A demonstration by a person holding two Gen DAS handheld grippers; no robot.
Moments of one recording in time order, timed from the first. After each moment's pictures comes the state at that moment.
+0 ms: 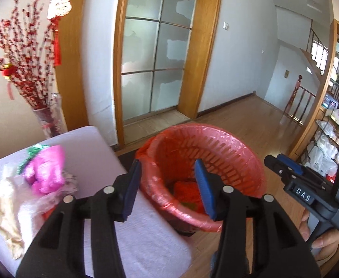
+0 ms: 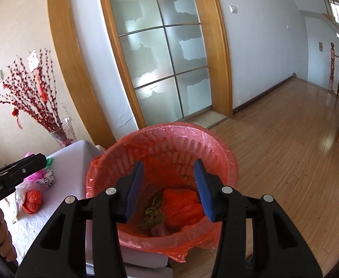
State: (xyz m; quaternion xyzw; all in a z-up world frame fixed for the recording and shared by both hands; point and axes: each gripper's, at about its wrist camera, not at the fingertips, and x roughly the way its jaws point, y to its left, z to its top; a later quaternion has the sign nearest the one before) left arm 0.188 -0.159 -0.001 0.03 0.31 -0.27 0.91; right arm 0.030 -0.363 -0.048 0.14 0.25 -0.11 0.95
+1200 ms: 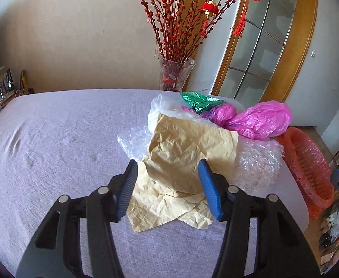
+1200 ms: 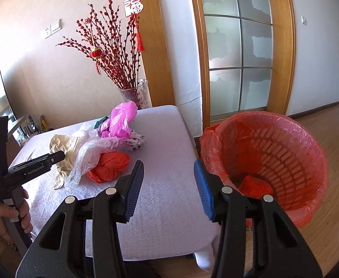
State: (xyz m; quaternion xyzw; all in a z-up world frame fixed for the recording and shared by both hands) left arm 0.214 0.091 -0.056 -0.07 0.37 -0.06 0.92; right arm 0.051 -0.191 -0.049 0.06 0.30 0.05 0.95
